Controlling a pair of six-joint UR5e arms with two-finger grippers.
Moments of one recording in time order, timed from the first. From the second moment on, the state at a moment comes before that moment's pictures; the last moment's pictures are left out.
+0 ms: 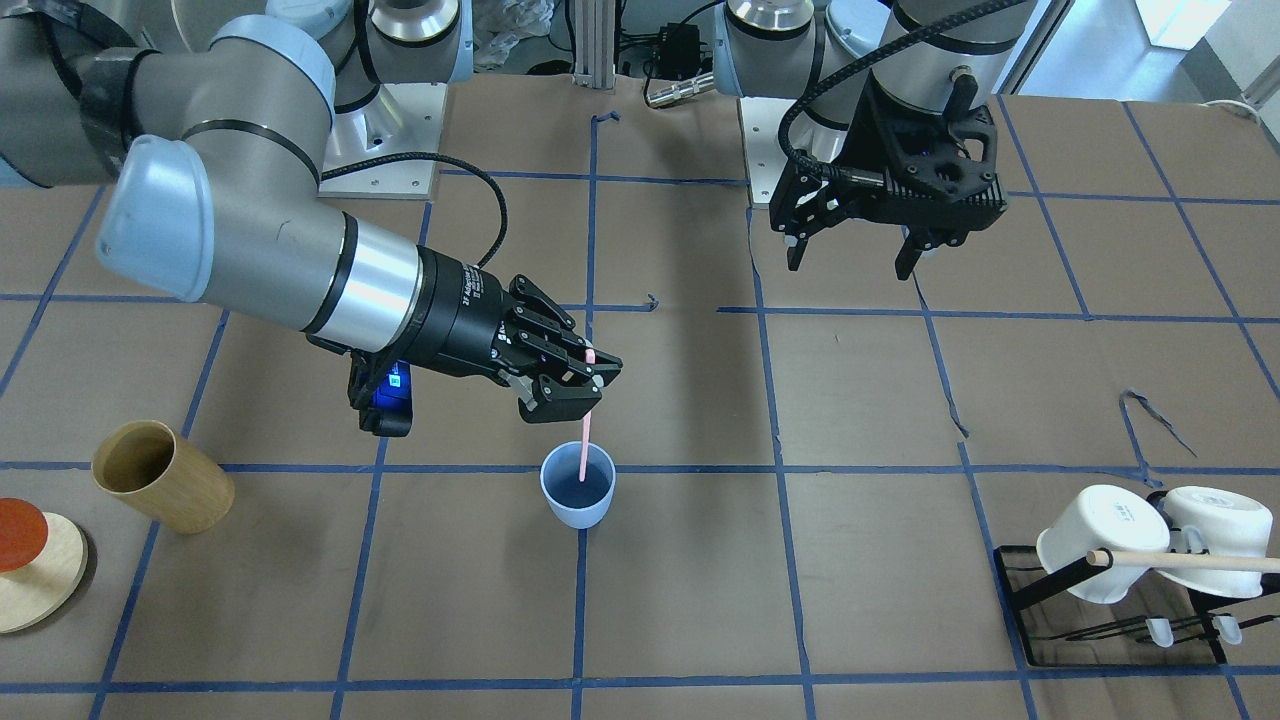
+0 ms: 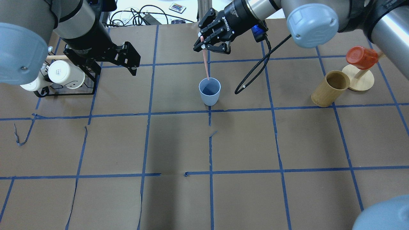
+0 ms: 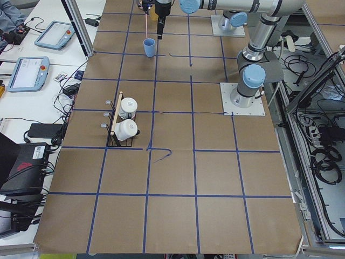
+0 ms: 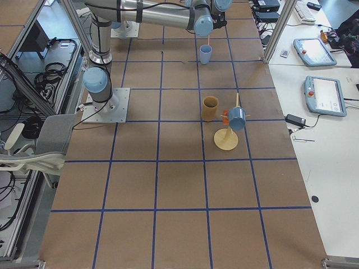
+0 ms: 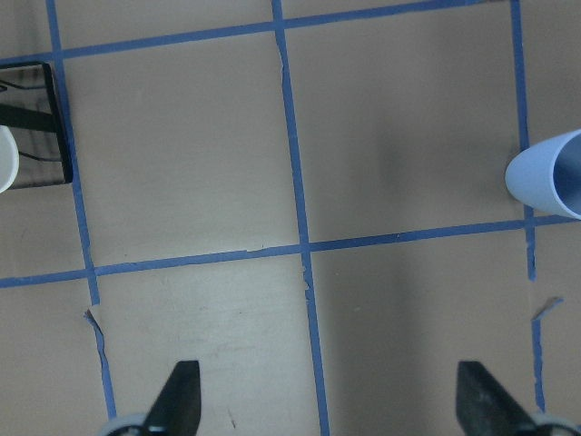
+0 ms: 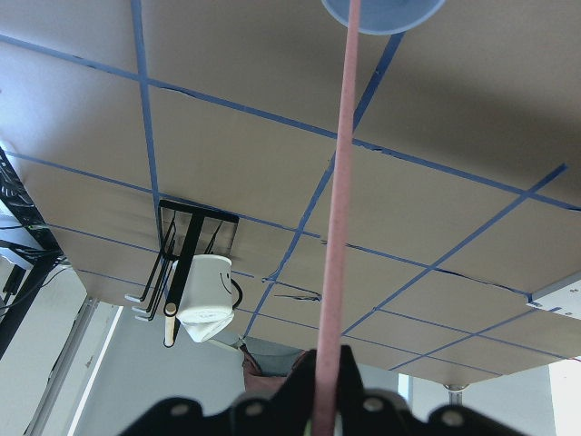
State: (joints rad) left arm -1.61 -1.56 -1.57 -1.48 1.57 0.03; right arm 1.65 -1.25 1.47 -1.82 -0.68 1.34
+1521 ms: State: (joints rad) left arm -1.60 -1.55 -1.58 -1.50 1.57 -0.02; right arm 1.63 -1.30 1.37 -1.73 -0.93 1.31
